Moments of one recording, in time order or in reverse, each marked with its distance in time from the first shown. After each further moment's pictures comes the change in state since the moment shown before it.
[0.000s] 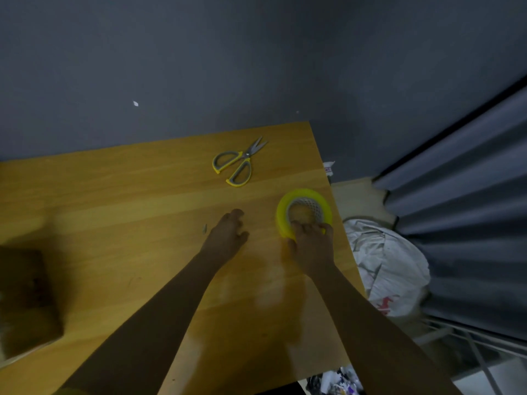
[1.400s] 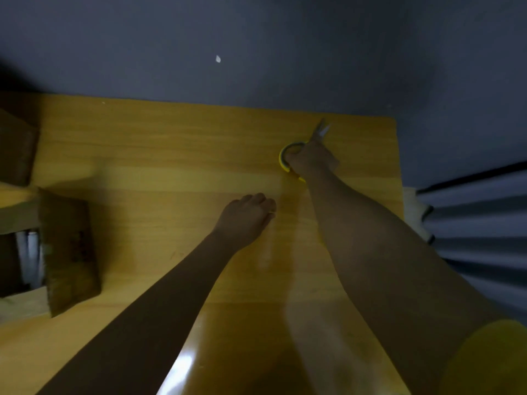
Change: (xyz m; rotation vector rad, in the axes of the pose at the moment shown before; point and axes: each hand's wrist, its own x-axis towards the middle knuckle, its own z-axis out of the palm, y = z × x) left_hand -0.005 -0.061 -0.052 0.299 0.115 0.163; right_hand 0.187 -0.141 -0.054 0.495 -0.296 0.298
